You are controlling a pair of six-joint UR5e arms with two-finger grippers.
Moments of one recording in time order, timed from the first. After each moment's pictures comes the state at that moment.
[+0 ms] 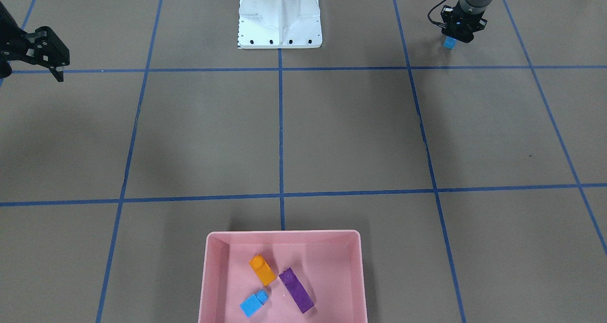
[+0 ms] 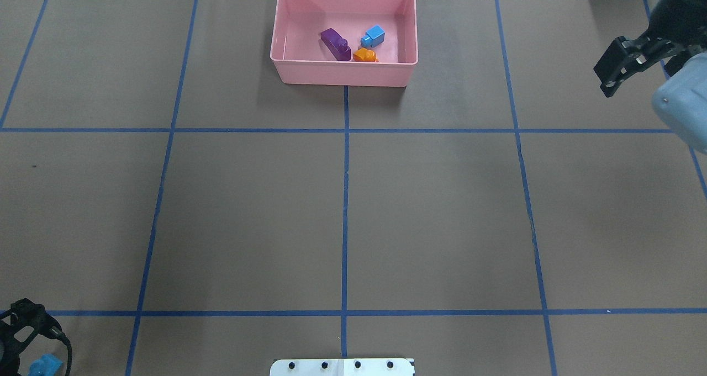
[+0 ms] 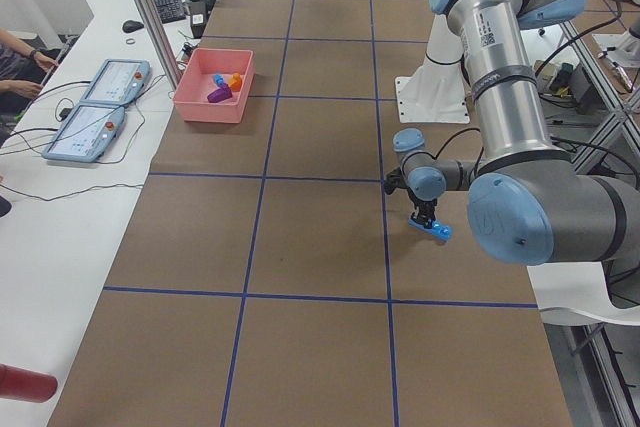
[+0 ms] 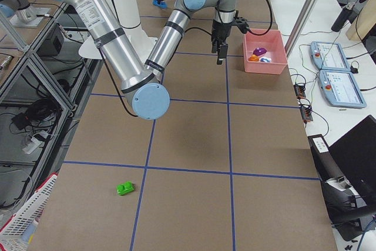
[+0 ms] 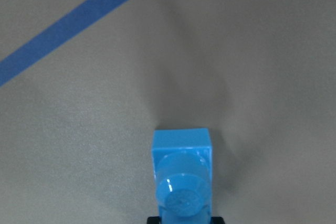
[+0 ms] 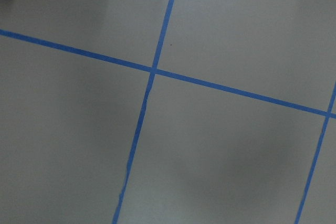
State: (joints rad) left arm -0.17 -1.07 -2.10 -2.06 -2.00 -0.83; right arm 1.14 -1.05 2.12 -2.42 2.12 0.23
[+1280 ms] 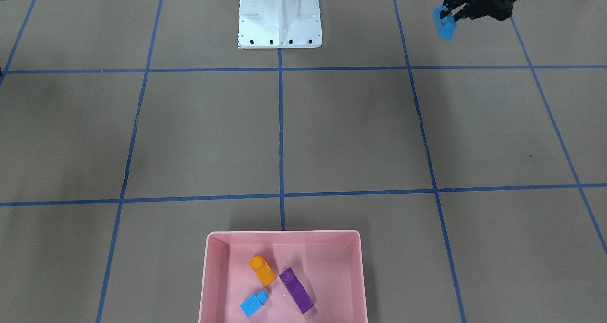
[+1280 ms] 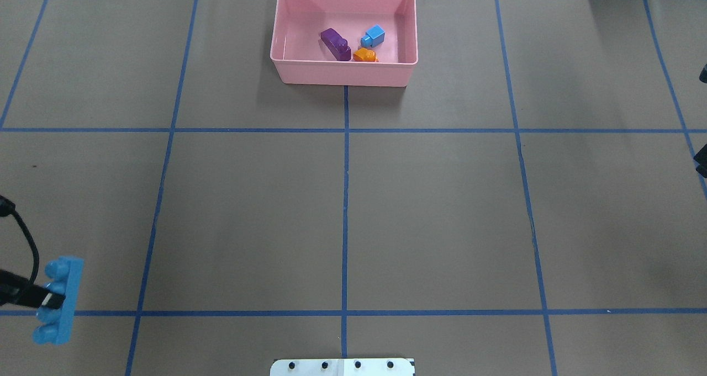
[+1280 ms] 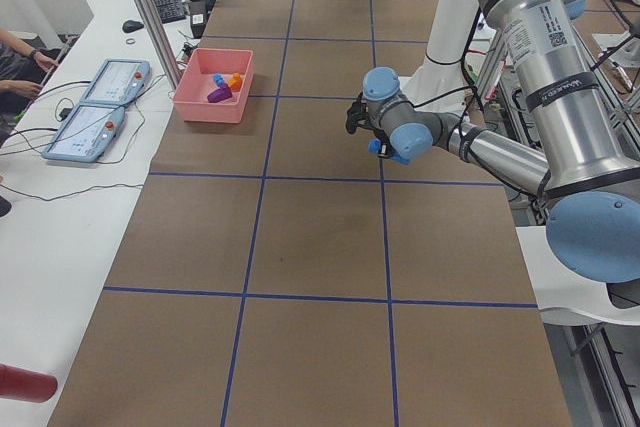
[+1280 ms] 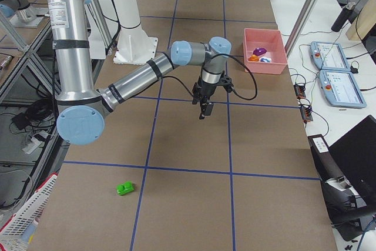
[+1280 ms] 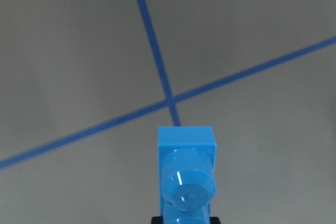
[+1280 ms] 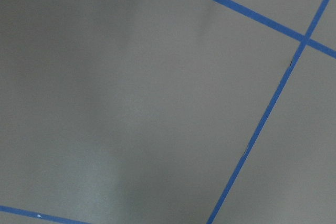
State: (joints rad) left arm -0.77 -1.24 -2.30 -2.04 -2.39 -0.83; right arm 1.20 -1.54 2.04 -2.10 2.13 -0.07
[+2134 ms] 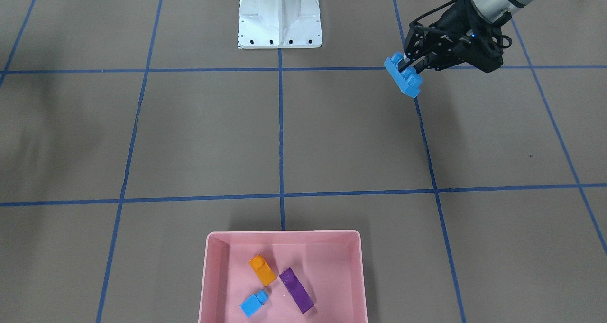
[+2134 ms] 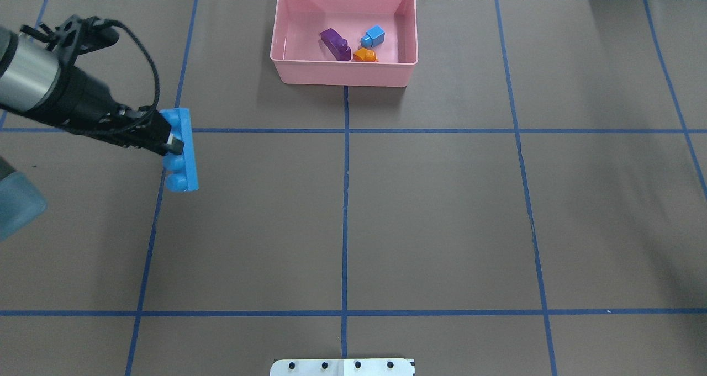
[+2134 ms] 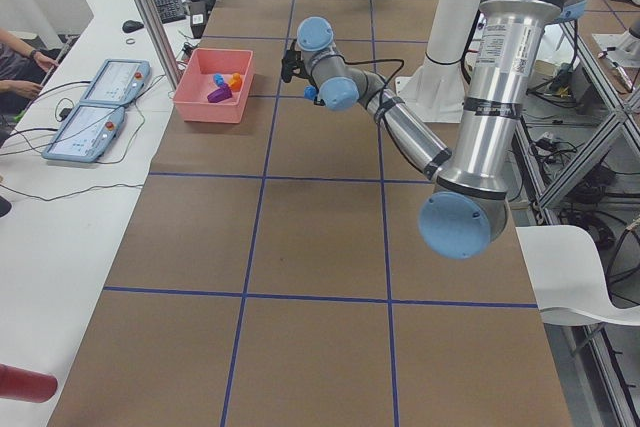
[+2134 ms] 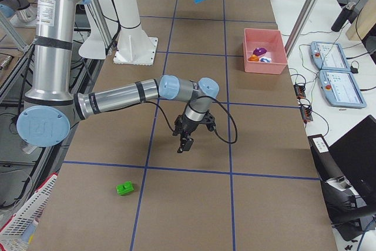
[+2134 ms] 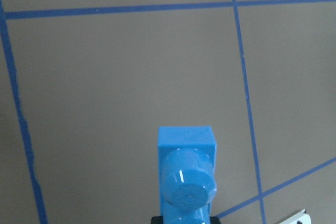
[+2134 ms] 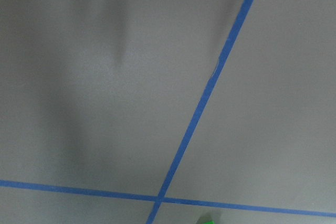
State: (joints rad) left arm -0.93 -1.90 -2.01 -1.86 -2.42 -1.05; right arm 1.20 -1.71 1.93 -2.04 2.10 -0.12
